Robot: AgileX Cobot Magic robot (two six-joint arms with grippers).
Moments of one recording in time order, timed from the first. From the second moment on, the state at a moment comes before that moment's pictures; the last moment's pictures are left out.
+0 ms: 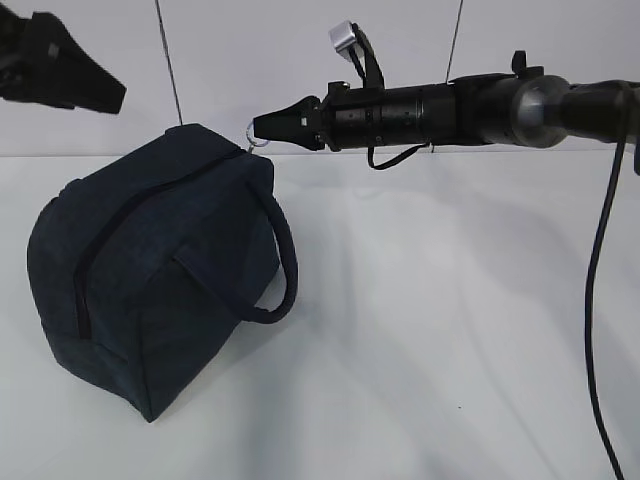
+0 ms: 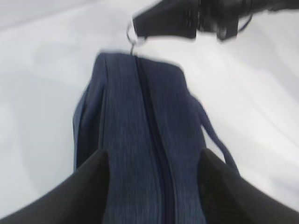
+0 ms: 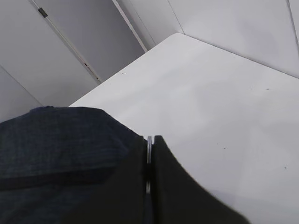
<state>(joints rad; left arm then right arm) -0.22 1.37 -1.17 -0.60 0.78 0.54 0.21 2.44 -1.94 1.62 1.06 -1.52</state>
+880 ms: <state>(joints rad) -0.24 1.82 -1.52 -0.63 0.80 0.55 0.21 2.44 -1.94 1.60 1.06 -1.52</state>
